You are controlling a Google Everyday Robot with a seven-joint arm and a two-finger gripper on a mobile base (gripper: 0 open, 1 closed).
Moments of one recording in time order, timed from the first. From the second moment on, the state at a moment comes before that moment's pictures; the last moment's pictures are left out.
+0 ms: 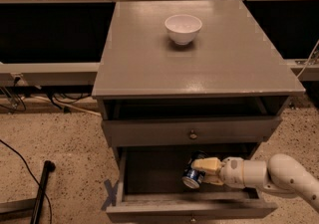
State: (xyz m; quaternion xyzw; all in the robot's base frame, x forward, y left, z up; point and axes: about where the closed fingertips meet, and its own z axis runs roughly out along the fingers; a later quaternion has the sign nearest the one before) arm 0.476 -0.145 0.517 -0.83 0.17 -0.07 0.53
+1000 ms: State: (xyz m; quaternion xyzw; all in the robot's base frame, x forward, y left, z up) arm 0.448 -0.193 0.681 -0.83 0.09 -0.17 0.52
